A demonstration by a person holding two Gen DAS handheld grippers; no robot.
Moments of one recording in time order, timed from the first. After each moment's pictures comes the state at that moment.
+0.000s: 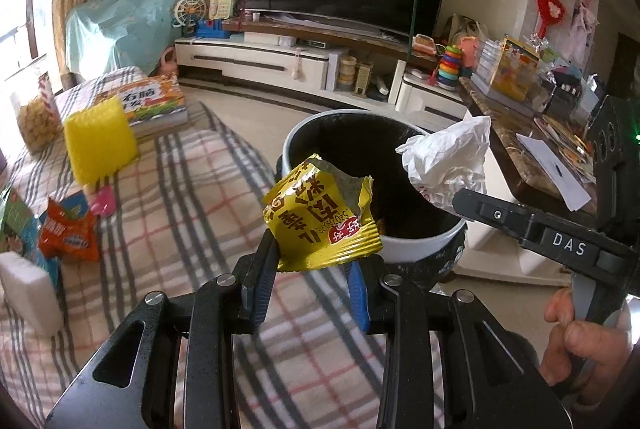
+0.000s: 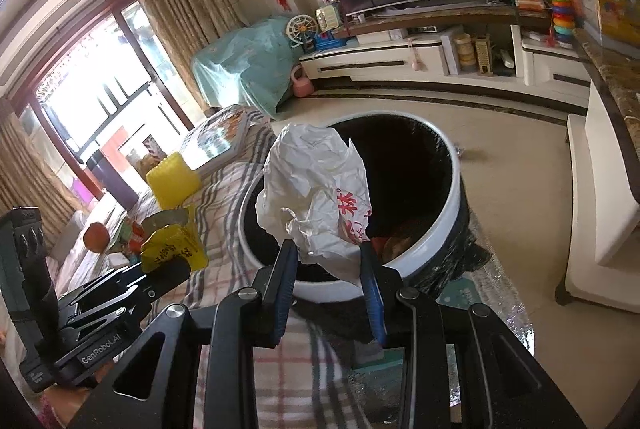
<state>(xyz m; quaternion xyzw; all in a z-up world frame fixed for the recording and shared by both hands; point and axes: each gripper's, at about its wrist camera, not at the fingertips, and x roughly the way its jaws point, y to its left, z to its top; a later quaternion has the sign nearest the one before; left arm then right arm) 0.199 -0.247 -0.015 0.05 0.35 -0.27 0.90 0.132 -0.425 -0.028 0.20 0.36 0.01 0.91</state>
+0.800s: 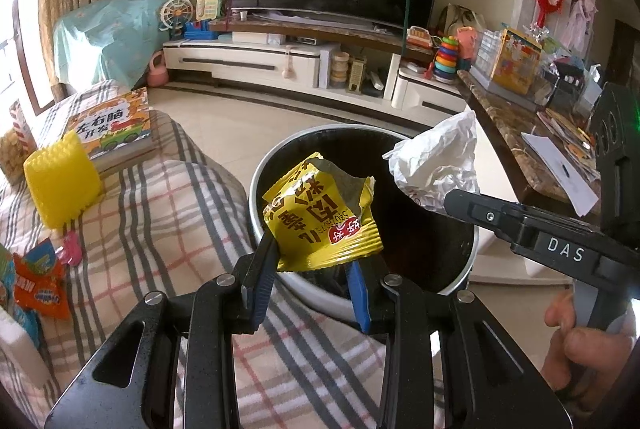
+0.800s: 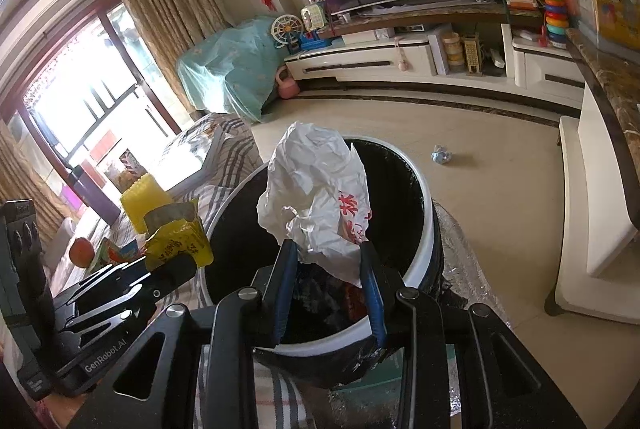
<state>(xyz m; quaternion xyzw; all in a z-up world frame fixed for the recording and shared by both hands) 0.228 -0.294 -0.012 0.07 0.36 -0.27 0.89 0.162 -0.454 -0.029 0.20 0.37 -0.01 0.91</state>
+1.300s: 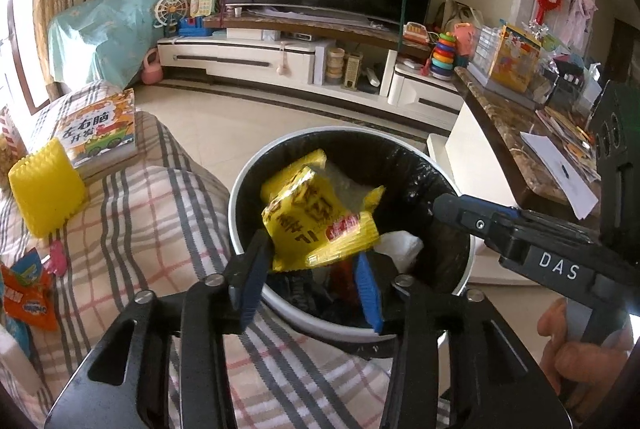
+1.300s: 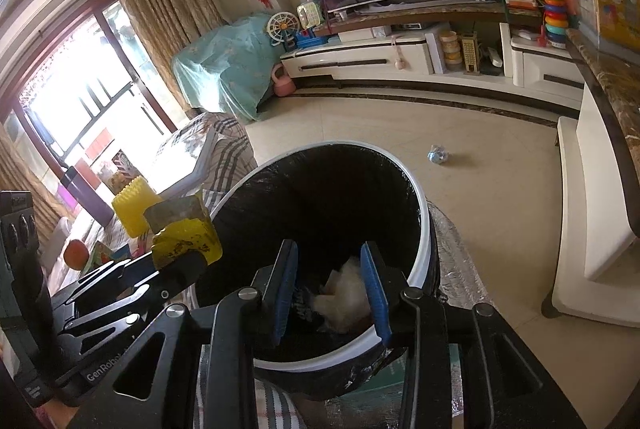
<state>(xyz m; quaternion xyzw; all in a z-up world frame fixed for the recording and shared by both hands) 0.237 -0.307 -0.013 0.07 0.37 -0.28 0.88 0.168 -0.454 -0.030 0.19 0.37 -0.02 0.91</state>
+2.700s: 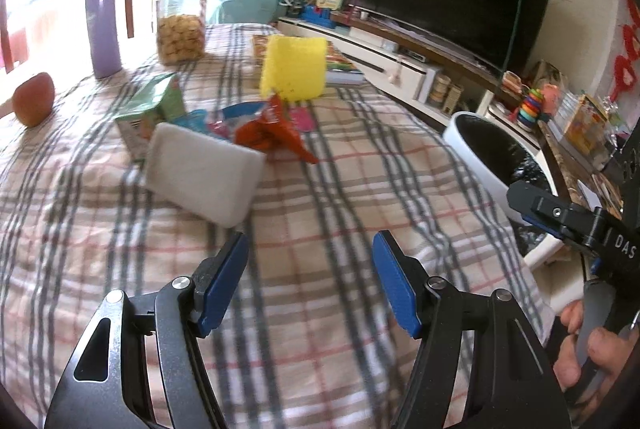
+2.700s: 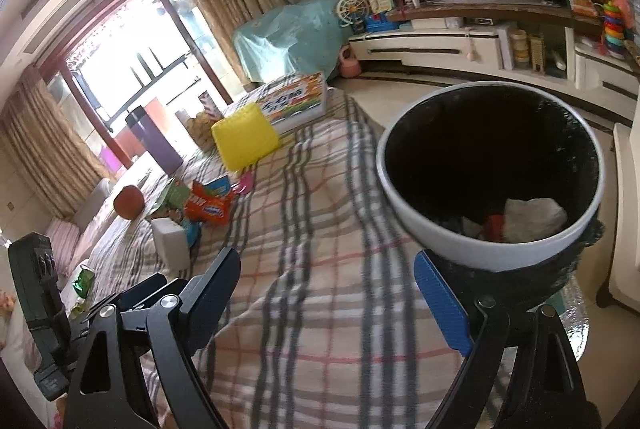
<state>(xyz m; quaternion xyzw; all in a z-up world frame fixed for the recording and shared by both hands) 0.173 -0.086 -0.040 -0.04 0.38 -0.11 0.92 0.147 -0.312 -0.035 0.18 0.37 0.09 0.91</state>
